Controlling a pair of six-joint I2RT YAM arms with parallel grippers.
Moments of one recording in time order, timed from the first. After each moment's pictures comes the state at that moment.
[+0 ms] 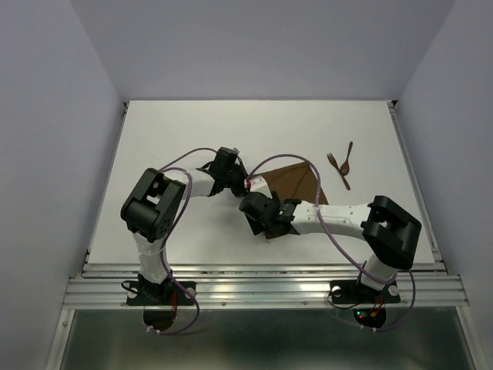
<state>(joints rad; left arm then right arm) -0.54 1.86 0.99 0.06 0.37 -1.00 1.08 1.67 1.03 -0.40 0.49 0.50</state>
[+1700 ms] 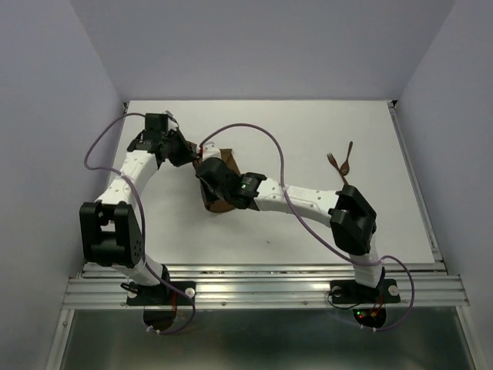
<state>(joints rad) -0.11 1.57 1.19 -0.46 0.30 -0.66 1.10 1.99 1.65 -0.33 0.32 0.47</state>
